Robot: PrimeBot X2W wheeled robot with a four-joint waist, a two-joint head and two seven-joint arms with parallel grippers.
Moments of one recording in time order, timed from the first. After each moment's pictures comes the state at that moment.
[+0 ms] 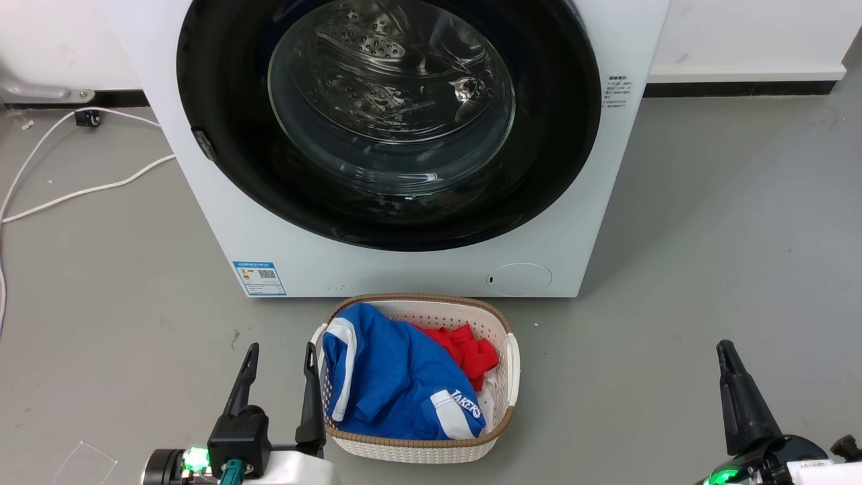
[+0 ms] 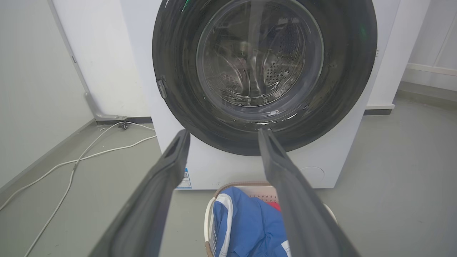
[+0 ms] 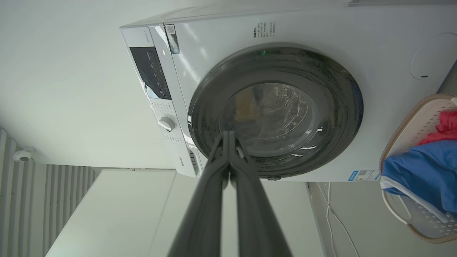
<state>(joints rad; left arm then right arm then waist) 0.04 0.05 -0.12 0.10 -0.04 0.11 -0.26 0.17 -0.06 0.00 -0.13 1.72 0.13 0.00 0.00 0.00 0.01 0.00</state>
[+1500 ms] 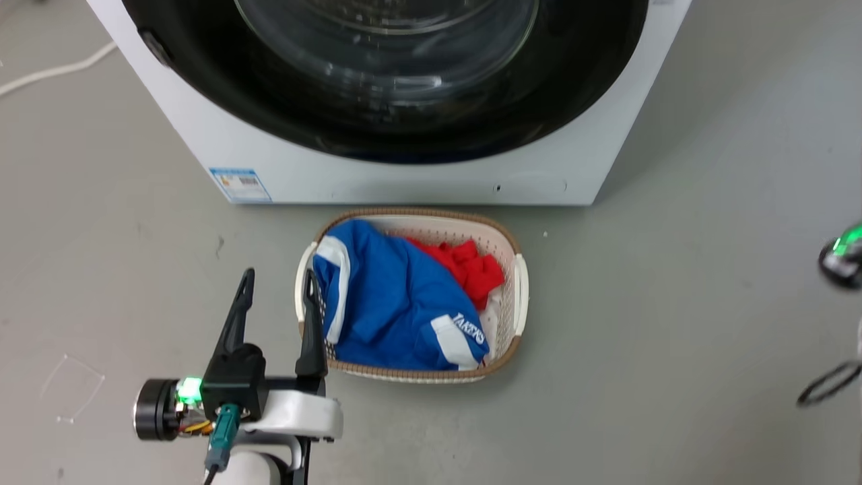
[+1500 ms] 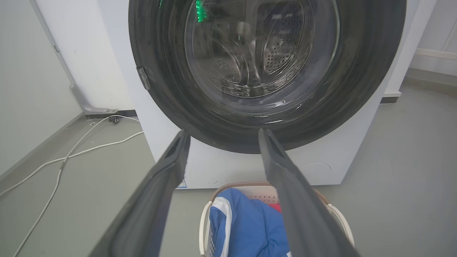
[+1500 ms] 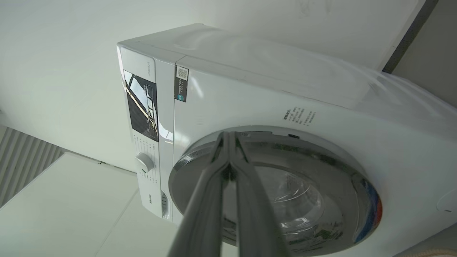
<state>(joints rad) -0.09 0.05 -0.13 0.06 -0.02 0.11 -0.26 -0.44 -0.22 -0.18 0.15 1.58 0.13 0.10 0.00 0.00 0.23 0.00</state>
